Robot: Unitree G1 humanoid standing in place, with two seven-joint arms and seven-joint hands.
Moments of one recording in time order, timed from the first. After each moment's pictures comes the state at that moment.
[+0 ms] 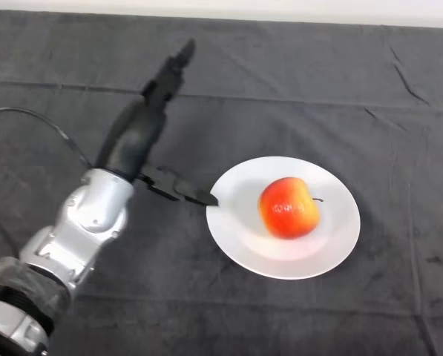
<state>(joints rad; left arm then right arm) -0.68 0.41 -0.44 0.73 -0.02 -0.52 0.24 -0.51 -0.33 -0.61 1.64 0.15 -1.06 -0.07</state>
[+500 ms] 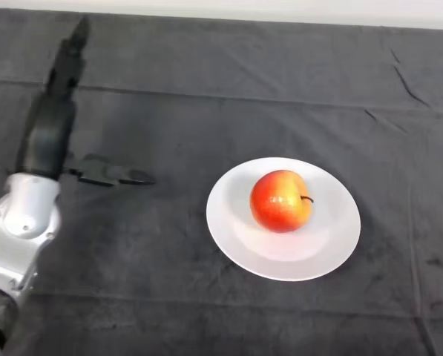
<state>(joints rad) -0.56 0.51 -0.24 0.73 -0.06 -0.58 0.27 -0.50 -0.33 -0.61 1.65 0.15 -1.06 -0.07</state>
